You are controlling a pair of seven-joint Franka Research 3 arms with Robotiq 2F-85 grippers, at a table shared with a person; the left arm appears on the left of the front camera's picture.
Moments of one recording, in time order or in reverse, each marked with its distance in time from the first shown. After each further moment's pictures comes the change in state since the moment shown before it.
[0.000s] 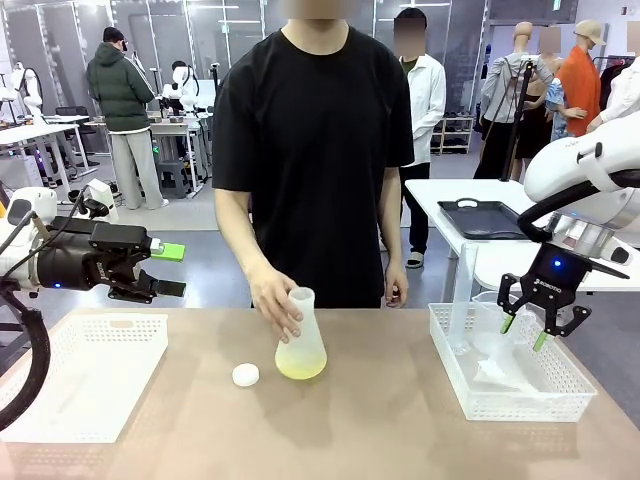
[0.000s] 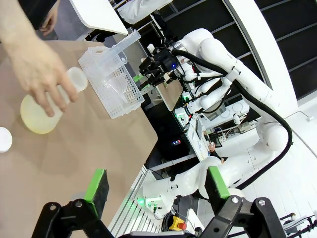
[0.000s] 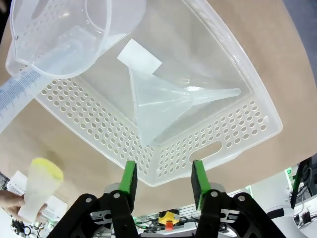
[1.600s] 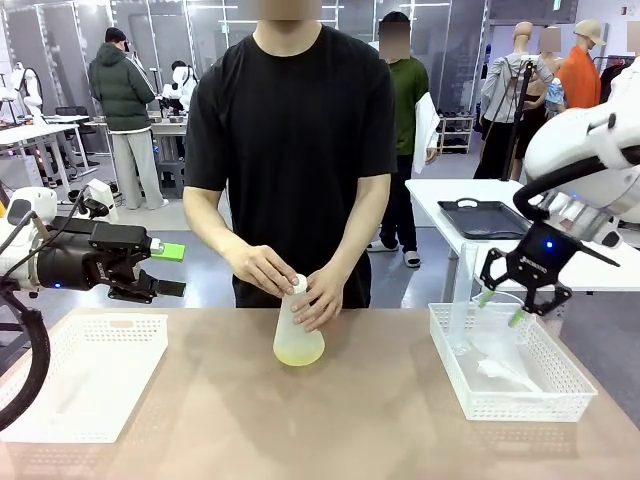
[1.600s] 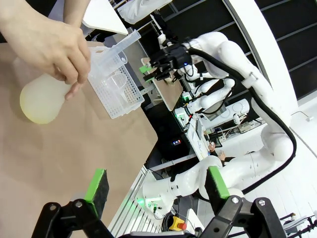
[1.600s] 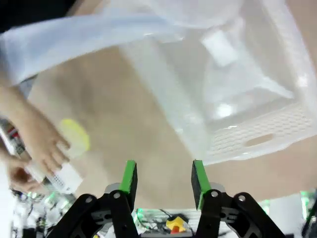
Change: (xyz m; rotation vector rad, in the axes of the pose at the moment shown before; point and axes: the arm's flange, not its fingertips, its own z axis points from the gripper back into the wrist) left arm 0.000 0.000 0.000 0.000 0.000 0.000; right arm -0.063 0.025 0.041 0.256 -0.086 0.227
